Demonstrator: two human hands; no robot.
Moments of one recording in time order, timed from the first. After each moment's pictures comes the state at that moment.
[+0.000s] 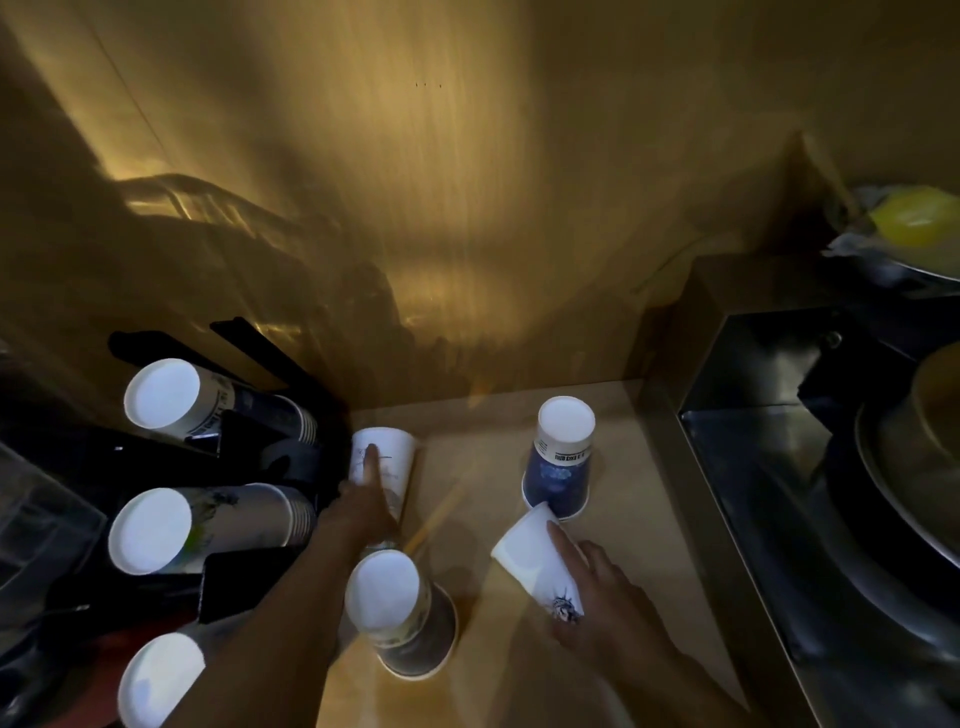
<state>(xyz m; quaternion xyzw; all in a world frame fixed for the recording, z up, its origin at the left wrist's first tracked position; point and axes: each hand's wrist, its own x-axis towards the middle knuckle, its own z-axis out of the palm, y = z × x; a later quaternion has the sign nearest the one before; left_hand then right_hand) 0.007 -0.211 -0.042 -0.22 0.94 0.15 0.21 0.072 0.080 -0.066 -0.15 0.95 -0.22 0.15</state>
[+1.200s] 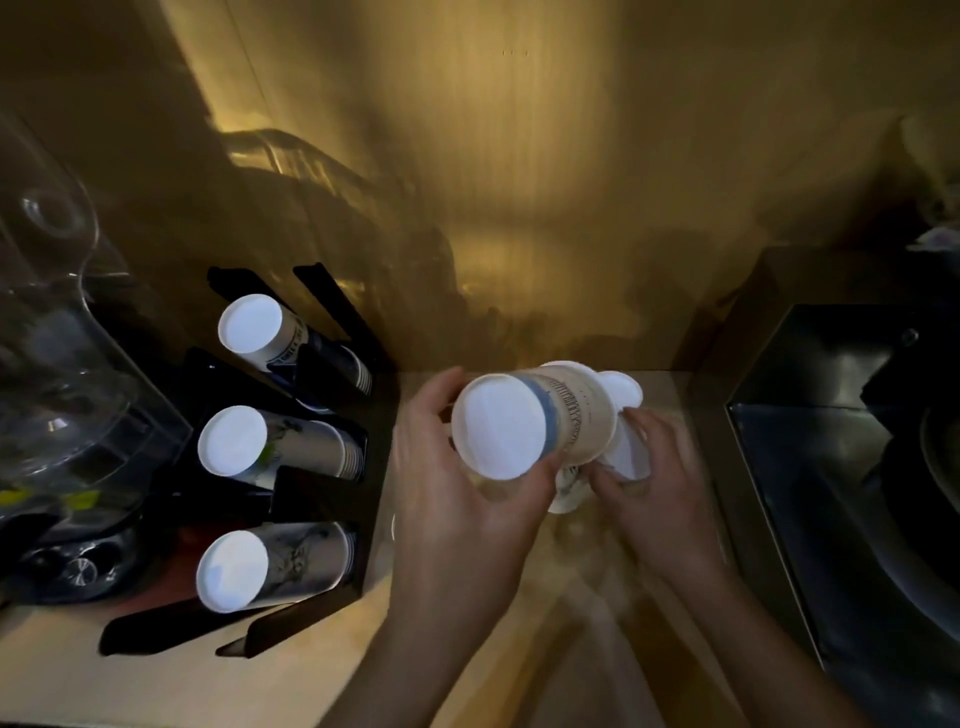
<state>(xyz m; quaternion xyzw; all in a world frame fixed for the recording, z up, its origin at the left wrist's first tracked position) 0.142 -0.083 0.137 -0.12 0.81 0.51 -0.24 0.050 0.066 0.029 -0.10 0.88 -0.45 -0.11</state>
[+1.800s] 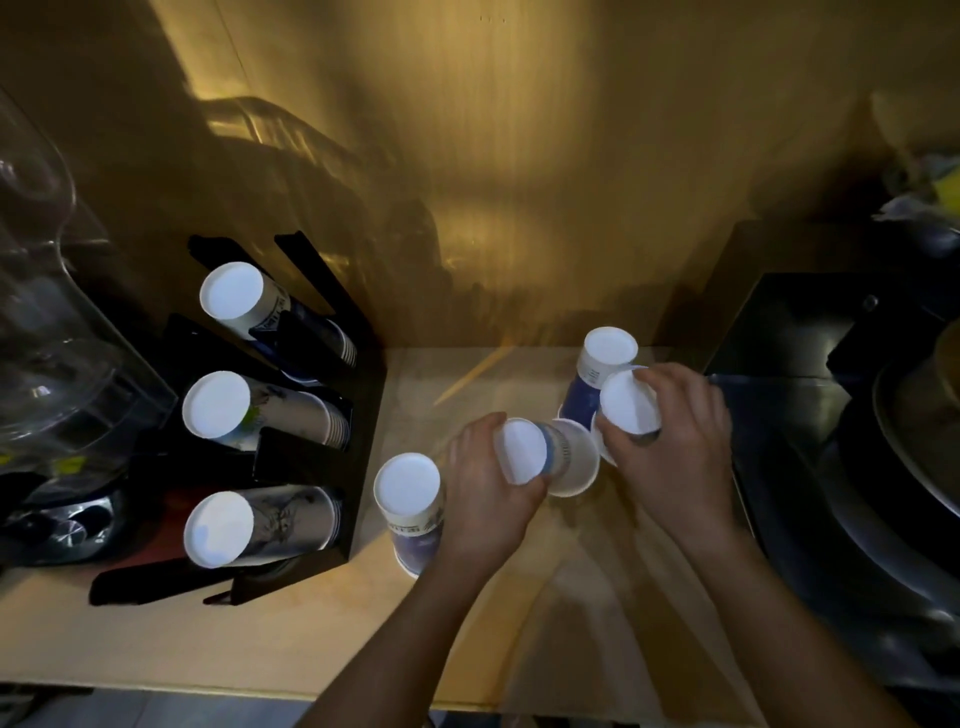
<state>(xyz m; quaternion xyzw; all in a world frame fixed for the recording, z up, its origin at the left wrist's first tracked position) 0.114 -0.059 0.048 -0.18 0.87 0.44 -0.11 0.054 0.087 0.052 -0.11 0.91 -0.33 -0.23</state>
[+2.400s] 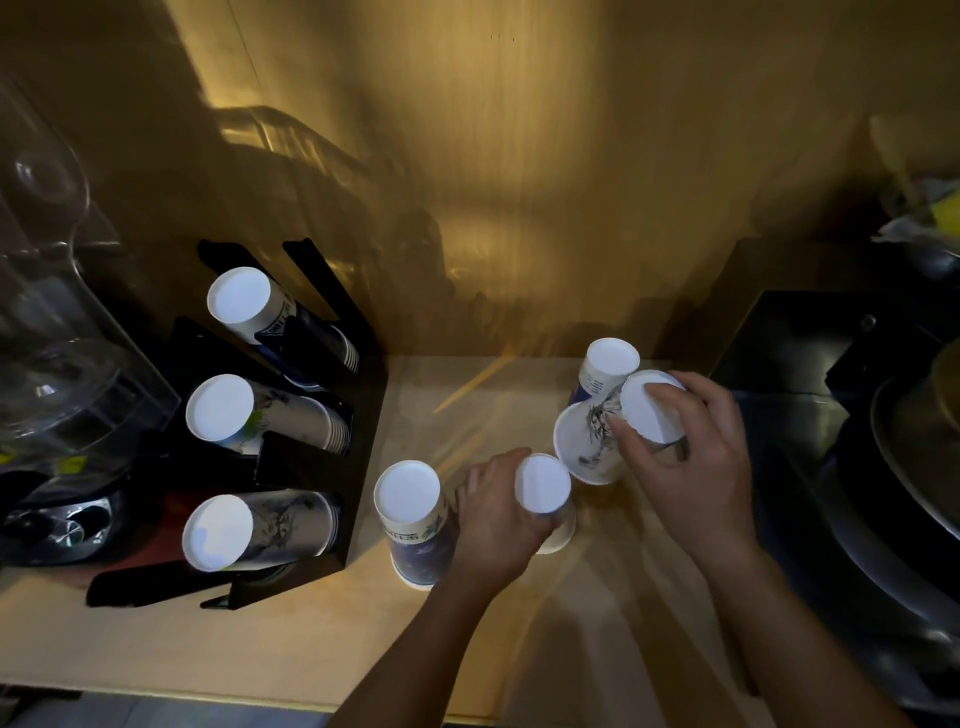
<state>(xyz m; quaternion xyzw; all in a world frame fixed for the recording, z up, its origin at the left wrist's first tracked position) 0.105 -0.064 -0.013 -0.11 0.90 0.41 -0.05 0.062 0.096 0.065 -0.13 0.87 -0.41 -0.26</state>
